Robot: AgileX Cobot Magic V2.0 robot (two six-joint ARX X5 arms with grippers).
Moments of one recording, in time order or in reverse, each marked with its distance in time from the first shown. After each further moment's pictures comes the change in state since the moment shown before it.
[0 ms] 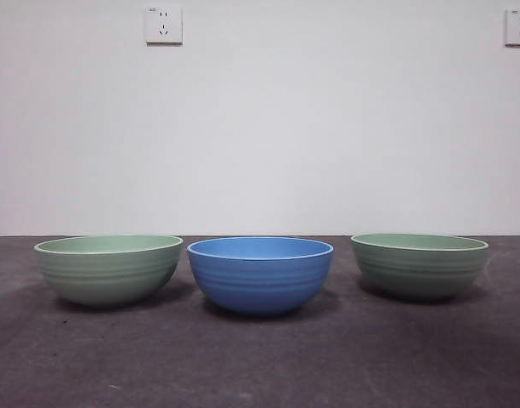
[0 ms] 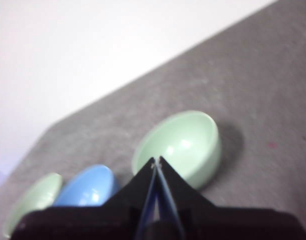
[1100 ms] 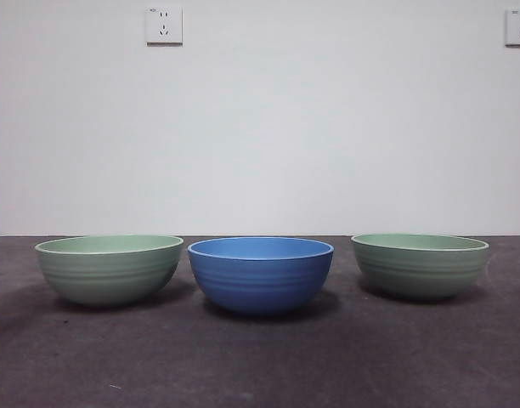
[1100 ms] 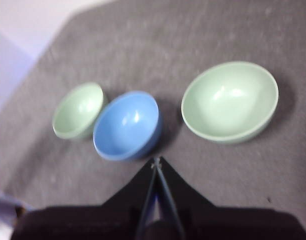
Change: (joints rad) left arm 0.000 0.382 0.481 -0.377 0.326 0.224; right arm 0.013 0.584 0.622 -0.548 -0.259 -0.377
